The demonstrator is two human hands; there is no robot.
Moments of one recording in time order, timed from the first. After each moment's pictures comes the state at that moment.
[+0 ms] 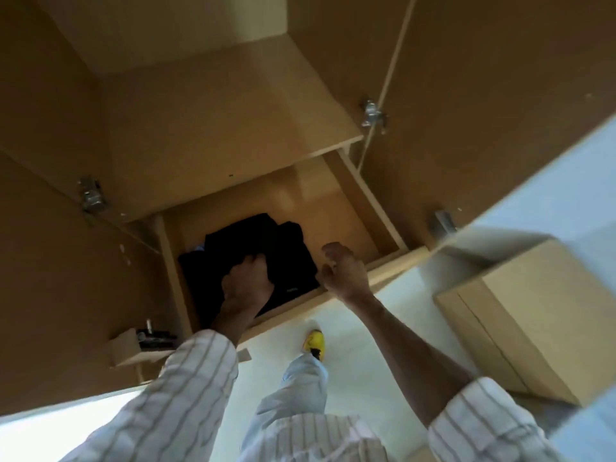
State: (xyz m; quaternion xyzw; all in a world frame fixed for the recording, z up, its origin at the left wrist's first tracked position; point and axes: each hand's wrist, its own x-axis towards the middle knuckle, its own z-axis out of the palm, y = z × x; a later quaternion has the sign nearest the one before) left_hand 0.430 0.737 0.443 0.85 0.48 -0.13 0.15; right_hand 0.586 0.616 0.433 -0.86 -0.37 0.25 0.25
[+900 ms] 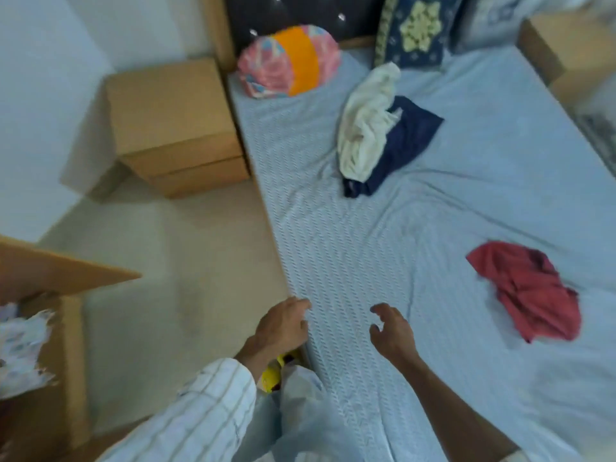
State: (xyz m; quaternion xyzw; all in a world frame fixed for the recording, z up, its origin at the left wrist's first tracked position) left_hand 0.281 0.165 0.342 0.84 -0.32 -0.41 0.12; right_hand 0.115 -0.019 0.317 -0.82 0.44 0.15 0.35
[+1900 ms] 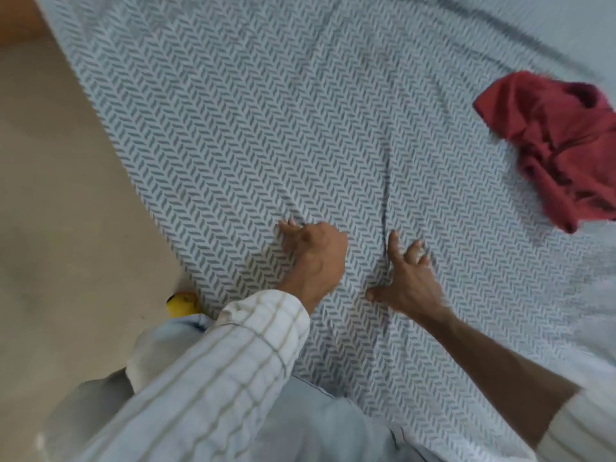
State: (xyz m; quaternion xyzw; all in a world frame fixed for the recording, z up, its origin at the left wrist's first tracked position) left_hand 0.099 -0.042 0.003 0.77 -0.55 -0.25 -0.20; right_hand -0.068 -0.142 -0.018 -0.81 0.46 0.32 0.18
